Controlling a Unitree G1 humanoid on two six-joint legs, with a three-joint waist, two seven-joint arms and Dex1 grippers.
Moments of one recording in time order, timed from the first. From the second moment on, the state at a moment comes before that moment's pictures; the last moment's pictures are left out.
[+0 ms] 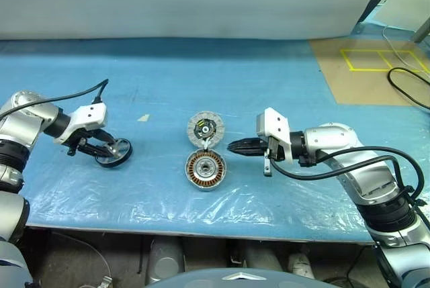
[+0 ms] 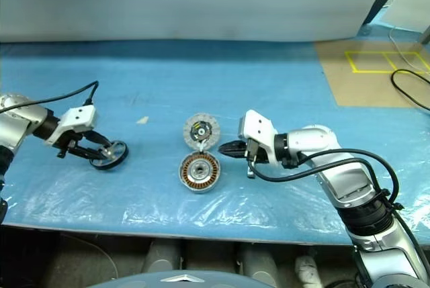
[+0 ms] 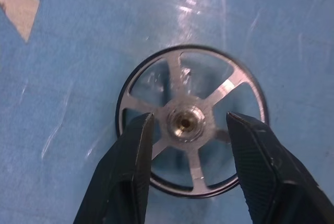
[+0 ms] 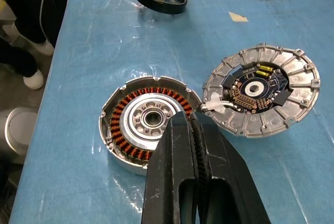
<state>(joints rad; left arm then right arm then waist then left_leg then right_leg) -0.79 1.00 -0.37 0.80 -0.02 -0.08 -1.57 -0.39 -0.68 0.21 -0.43 0.33 0.64 1.04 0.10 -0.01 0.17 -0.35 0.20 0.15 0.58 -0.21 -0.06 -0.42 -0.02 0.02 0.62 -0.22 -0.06</state>
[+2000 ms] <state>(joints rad) -0.73 0.98 -0.33 0.66 -0.02 0.06 -1.60 -0.30 -0.71 0.24 -0.44 0.30 0.55 1.00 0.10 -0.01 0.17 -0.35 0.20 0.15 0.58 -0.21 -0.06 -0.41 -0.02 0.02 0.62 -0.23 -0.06</state>
